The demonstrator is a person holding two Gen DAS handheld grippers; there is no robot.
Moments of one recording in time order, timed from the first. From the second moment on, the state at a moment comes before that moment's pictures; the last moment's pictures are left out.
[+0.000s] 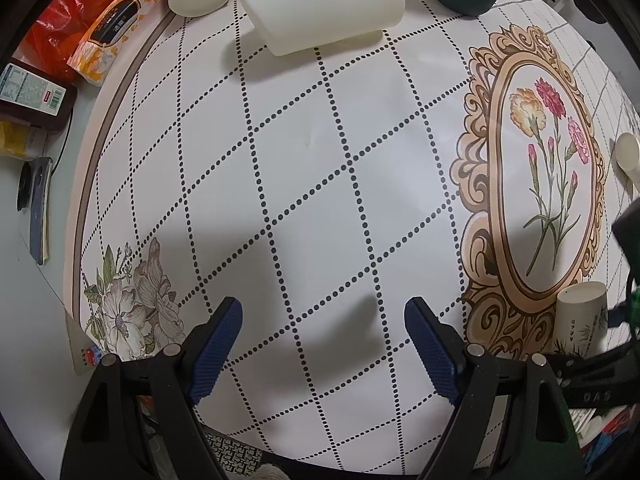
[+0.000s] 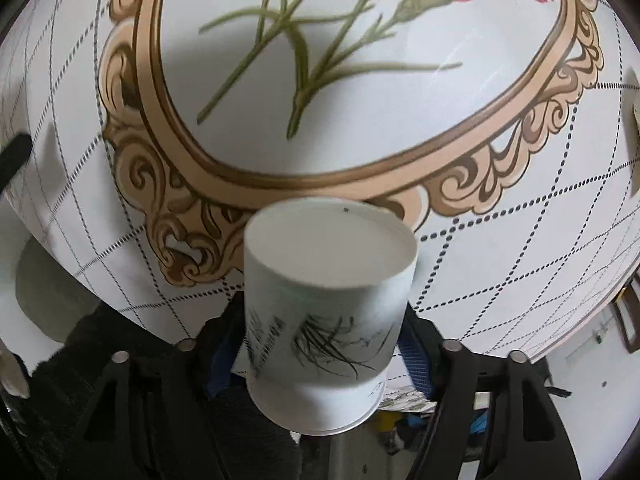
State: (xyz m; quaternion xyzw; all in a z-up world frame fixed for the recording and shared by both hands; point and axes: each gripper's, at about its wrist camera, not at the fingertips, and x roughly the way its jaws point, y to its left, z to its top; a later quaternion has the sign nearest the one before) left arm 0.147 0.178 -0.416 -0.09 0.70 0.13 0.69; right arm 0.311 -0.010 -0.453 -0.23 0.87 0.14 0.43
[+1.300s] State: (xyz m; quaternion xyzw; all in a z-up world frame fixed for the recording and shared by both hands) left arm 0.172 0.130 -0.407 -0.04 0.71 0.11 0.70; right arm 0.373 -0.048 -0.327 -0.11 0.52 0.15 0.84
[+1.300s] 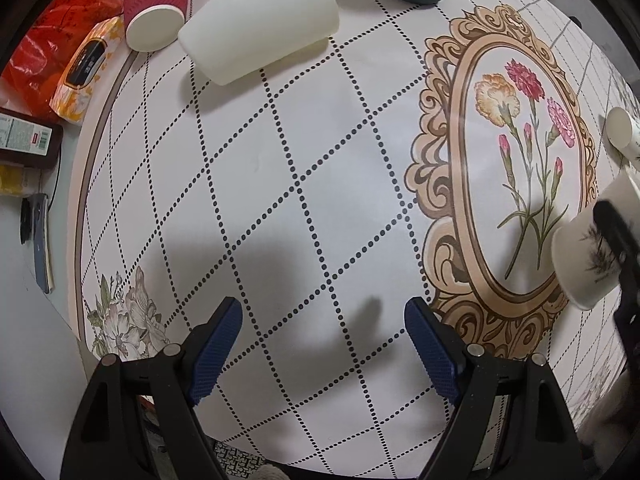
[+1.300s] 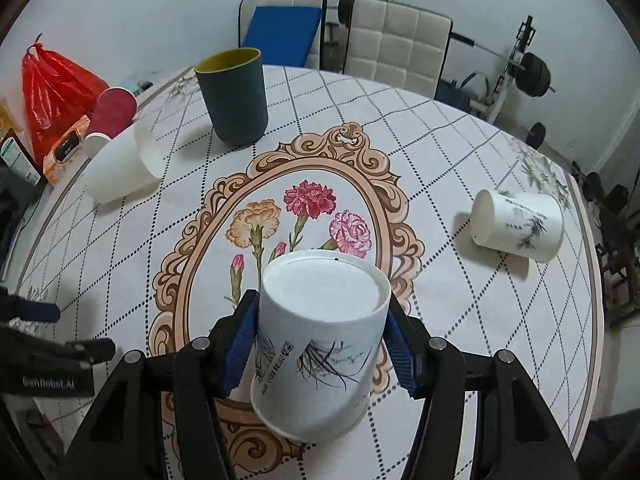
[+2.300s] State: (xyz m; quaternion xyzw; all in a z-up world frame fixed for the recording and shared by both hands) left arm 0.152 0.063 -0.297 0.03 0.63 0.04 0.78; right arm 0.302 -0.099 -0.252 -0.02 0.59 -0.01 0.81
